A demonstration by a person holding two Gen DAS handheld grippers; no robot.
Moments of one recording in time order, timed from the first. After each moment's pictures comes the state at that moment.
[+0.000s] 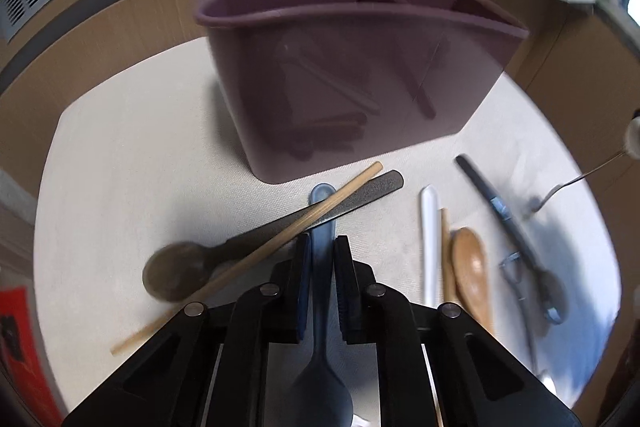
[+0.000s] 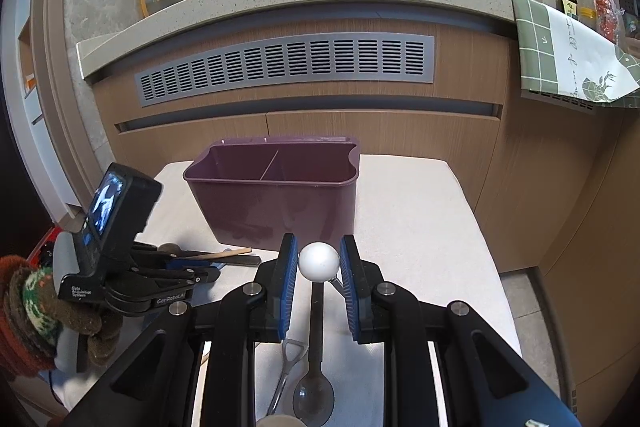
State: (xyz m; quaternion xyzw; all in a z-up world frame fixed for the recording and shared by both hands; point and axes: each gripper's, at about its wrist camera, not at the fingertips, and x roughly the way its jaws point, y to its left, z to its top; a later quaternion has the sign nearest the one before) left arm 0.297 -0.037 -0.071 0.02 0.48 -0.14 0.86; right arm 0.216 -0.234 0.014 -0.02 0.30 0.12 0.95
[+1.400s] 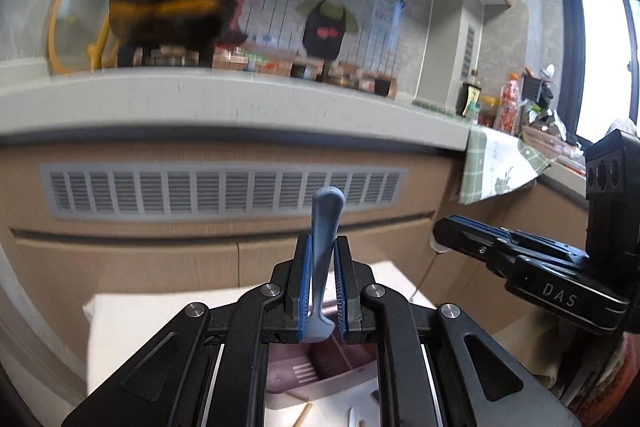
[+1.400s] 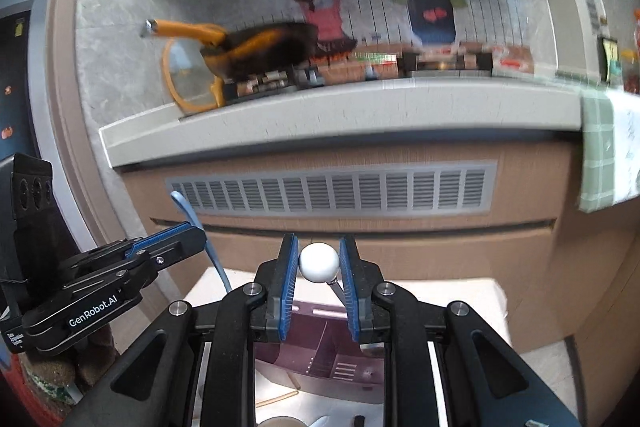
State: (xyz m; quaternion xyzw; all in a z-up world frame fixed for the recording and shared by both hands) left arm 0.318 -0.010 0.124 -0.06 0.20 -0.18 0.96; right arm 0.319 -0.199 0.128 0.03 0.23 0.20 0.95
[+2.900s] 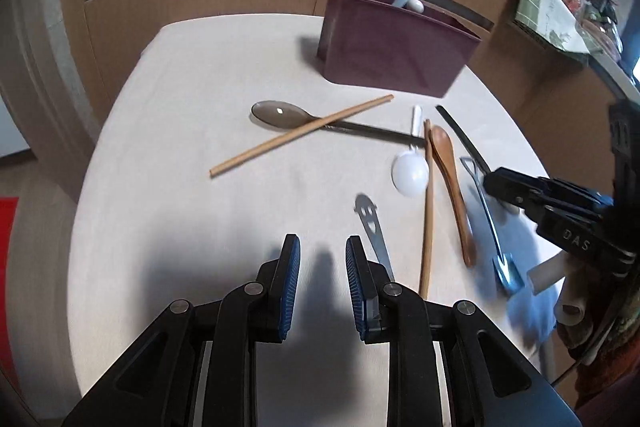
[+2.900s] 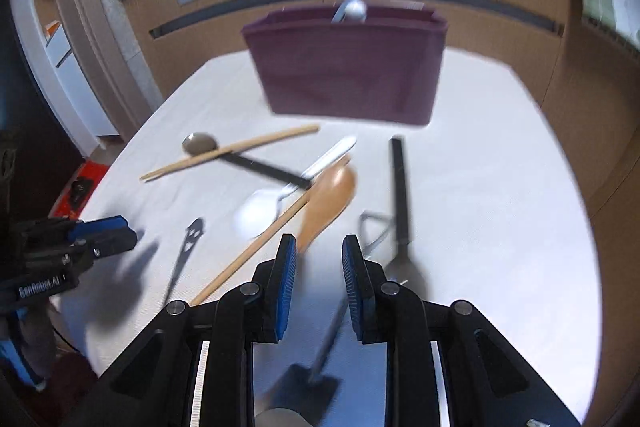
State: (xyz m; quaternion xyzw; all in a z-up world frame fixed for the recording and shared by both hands) left arm 0.132 0.022 -0.067 -0.06 0.45 -0.09 0.89; right arm 0.185 -0.191 -0.058 -0.03 0.45 0.20 0.87
